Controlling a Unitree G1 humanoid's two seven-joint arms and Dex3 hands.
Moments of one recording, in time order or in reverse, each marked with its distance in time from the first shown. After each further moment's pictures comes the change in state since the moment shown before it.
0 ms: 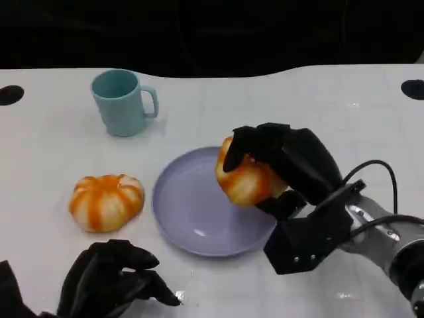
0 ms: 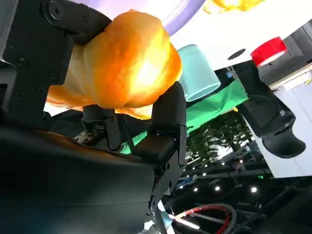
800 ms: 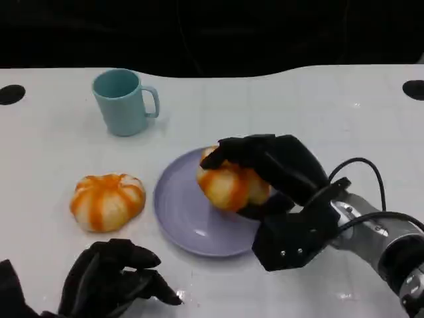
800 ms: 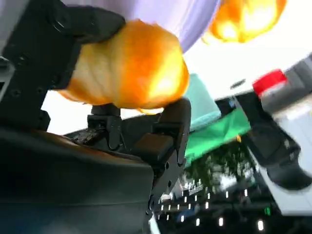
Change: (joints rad) left arm 0.000 0.000 -0.008 -0.003 0.002 -0.002 0.013; right arm -0.039 0.025 0.024 0.045 0.042 0.048 0.192
